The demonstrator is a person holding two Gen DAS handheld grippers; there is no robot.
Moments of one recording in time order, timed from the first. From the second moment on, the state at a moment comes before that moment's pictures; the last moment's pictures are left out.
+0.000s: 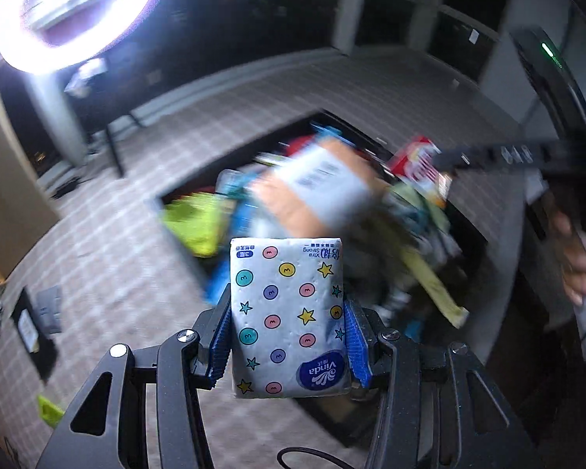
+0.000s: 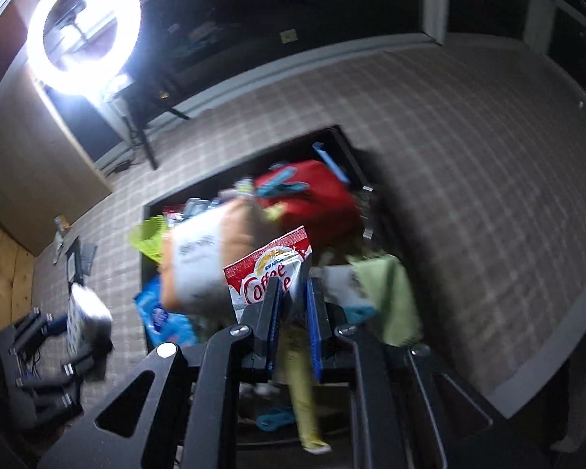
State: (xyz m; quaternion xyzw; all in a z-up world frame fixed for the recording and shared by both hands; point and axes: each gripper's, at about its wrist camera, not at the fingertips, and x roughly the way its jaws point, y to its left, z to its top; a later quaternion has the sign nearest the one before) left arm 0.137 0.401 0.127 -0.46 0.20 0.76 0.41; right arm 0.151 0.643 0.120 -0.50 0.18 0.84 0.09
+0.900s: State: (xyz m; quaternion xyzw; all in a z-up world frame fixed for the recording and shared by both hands) left arm 0.110 0.358 0.115 -0.50 0.16 0.78 0.35; right arm 0.160 0.627 0.119 -0.50 0.15 0.85 0.09
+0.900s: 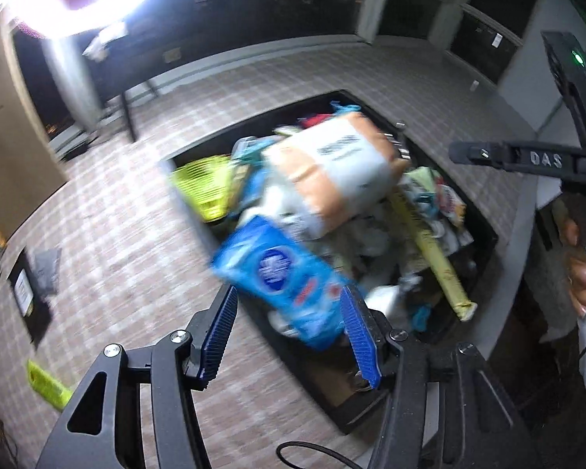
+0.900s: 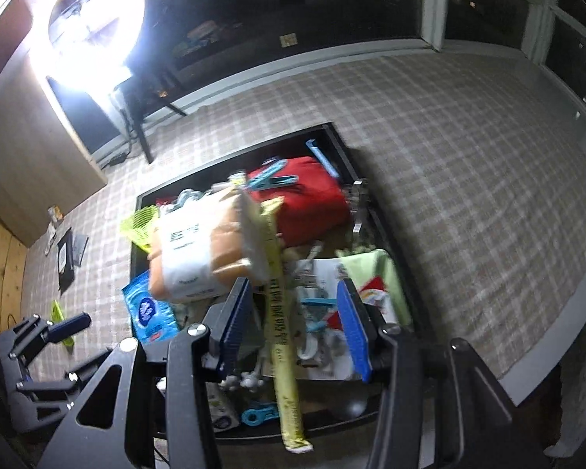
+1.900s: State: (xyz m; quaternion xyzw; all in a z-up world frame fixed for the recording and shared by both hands) left arm -0.079 0.052 0.047 -0.56 -0.04 0.82 0.11; right arm -0.027 0.276 0.084 -0.53 0.05 0.83 -0.15
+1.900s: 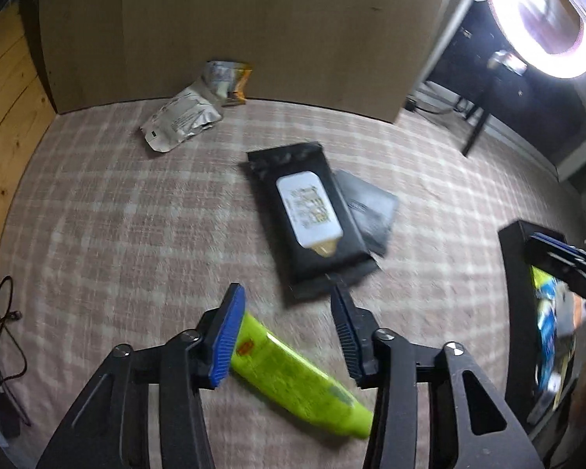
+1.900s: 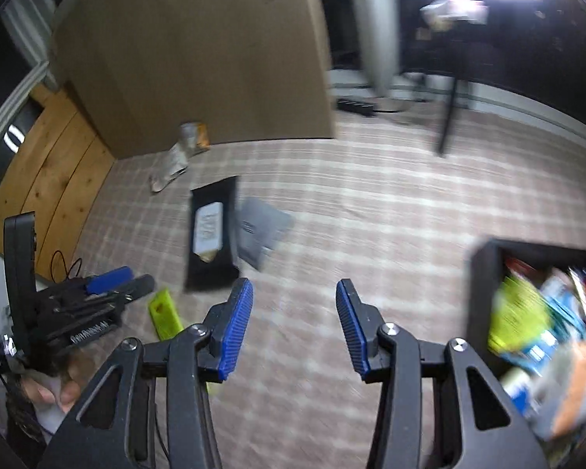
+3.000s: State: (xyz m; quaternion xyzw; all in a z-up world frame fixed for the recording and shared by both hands) left arm -0.137 0.068 -0.004 -0.58 -0.11 0.79 0.16; right arm -0.134 0.181 -0.028 -0.64 0.14 0.71 -0.23
